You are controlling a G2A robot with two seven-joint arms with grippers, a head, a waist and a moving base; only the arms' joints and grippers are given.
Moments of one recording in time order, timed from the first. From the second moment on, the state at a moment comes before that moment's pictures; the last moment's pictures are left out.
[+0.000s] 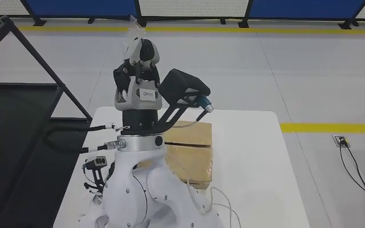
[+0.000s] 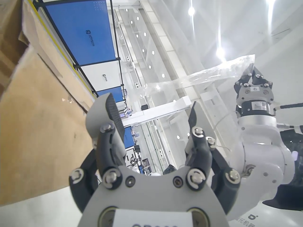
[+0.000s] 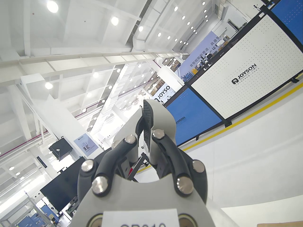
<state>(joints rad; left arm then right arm) 1.39 -1.19 -1.42 -1.73 -0.44 -0.55 -0.33 -0.59 -1.98 0.77 -1.61 -0.81 0.62 -0.49</state>
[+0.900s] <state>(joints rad) 1.32 -1.22 -1.33 -1.66 -0.32 -0.58 -0.29 -0.58 -1.98 0.80 -1.63 -0.72 0.66 -0.54</state>
